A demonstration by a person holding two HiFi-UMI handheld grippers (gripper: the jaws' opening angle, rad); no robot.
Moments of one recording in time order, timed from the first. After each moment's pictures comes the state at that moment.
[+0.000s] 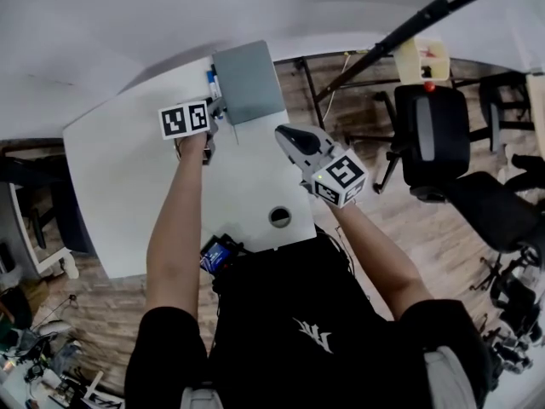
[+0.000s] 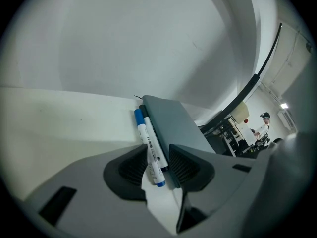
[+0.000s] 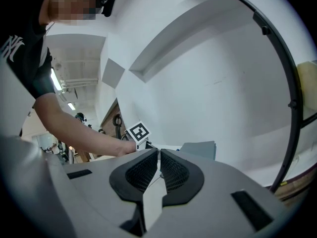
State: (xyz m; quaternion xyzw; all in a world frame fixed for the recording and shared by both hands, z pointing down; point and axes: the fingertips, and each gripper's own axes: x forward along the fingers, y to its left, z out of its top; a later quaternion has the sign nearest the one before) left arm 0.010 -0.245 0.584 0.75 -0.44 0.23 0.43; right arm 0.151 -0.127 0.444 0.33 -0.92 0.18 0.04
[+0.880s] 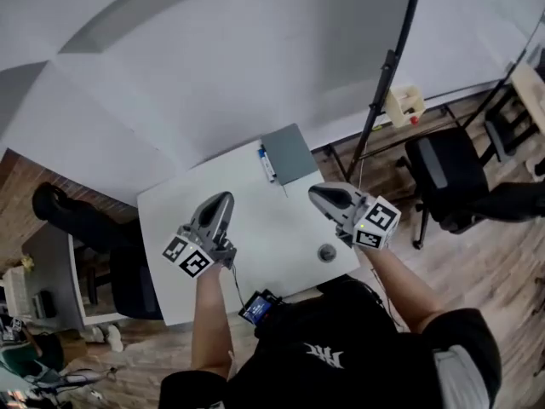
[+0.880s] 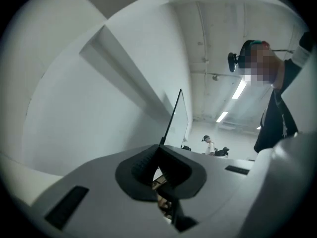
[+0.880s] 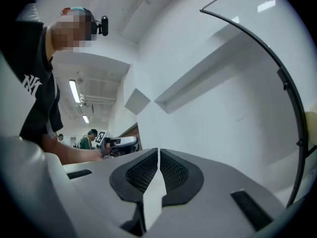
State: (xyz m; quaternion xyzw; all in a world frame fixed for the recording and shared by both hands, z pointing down) left arm -0.048 -0.070 0.250 0.94 -0.30 -0.10 0.16; right arm 0.124 -0.047 0.298 0.29 -0.95 0.11 -0.08
